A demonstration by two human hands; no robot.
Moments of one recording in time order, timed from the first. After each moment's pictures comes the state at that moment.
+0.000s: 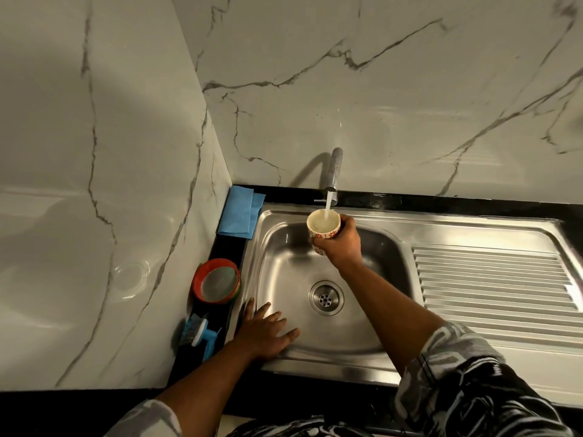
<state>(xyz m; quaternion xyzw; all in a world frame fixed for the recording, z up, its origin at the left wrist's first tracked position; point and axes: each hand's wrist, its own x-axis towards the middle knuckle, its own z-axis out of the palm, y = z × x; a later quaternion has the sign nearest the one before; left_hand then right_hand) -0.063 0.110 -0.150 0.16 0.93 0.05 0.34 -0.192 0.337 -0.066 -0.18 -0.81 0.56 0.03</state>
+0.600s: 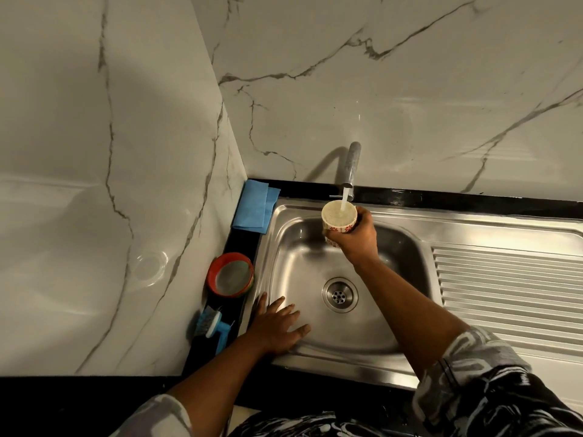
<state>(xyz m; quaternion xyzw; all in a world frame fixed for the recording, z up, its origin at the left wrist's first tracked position) -0.061 0.108 -0.140 0.15 0.93 0.05 0.33 -0.196 0.338 -0.063 -0.14 -0.79 0.60 0.03</state>
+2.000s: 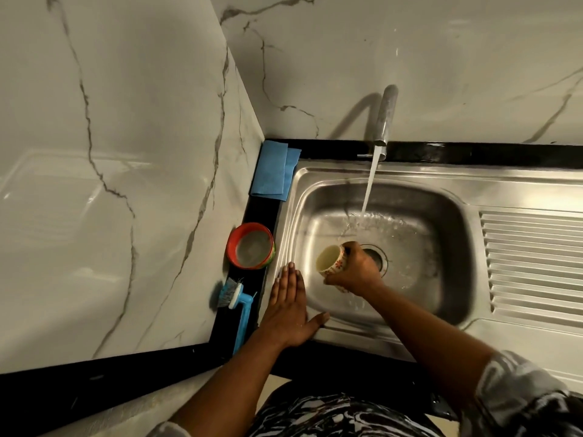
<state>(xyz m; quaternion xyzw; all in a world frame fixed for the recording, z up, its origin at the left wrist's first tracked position) -0.023 0.096 -0.142 0.07 0.94 0.08 0.32 -0.113 0.298 -0.142 -0.08 -0.88 0.40 -0.24</state>
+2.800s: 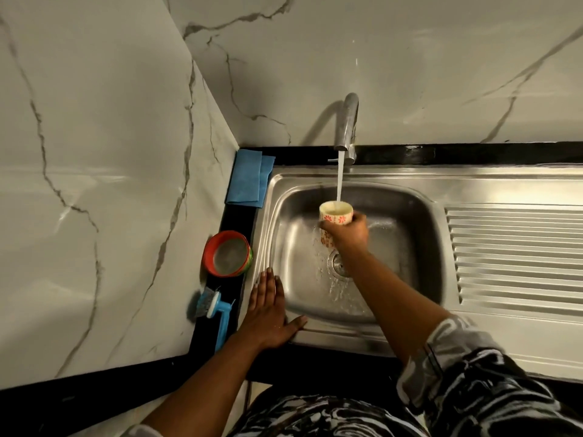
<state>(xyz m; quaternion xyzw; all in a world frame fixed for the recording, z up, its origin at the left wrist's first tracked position) -0.028 0.099 -0.133 0.06 0.93 0.07 0.36 -0.175 0.318 -0.134 -0.34 -0.67 0.65 -0.07</state>
